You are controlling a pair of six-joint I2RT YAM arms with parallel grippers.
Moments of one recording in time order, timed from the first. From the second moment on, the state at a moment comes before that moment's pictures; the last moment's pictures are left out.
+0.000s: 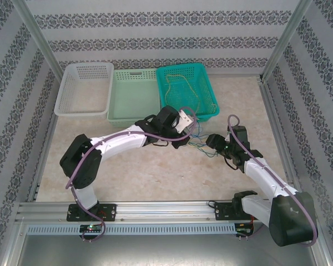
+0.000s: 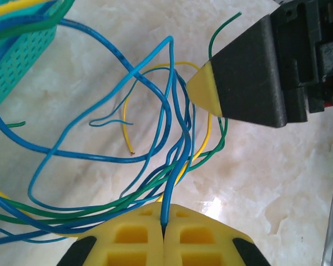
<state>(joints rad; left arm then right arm) -0.78 1.77 1.28 -0.28 0.36 -0.06 0.15 1.05 0.47 -0.22 -0.24 0.70</state>
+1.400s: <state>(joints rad) -0.59 1.27 0.74 0.20 0.25 -0.39 0.20 1.06 0.49 -0.29 -0.06 0.65</state>
